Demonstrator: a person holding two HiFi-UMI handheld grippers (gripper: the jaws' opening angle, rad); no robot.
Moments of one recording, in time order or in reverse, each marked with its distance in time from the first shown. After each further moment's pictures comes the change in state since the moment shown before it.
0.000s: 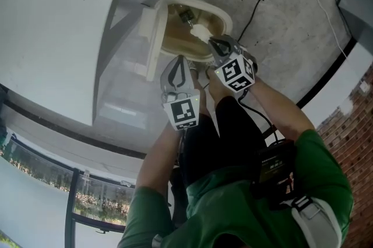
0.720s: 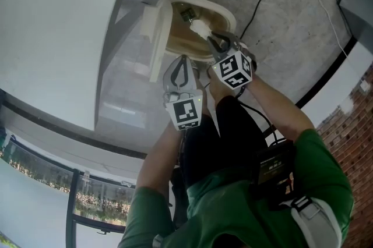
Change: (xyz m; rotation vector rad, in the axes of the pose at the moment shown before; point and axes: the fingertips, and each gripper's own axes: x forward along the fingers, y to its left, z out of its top) left arm 0.004 0.000 -0.014 -0.003 0.000 -0.029; right arm 0.021 -0.001 -0.001 0.016 0.044 -0.045
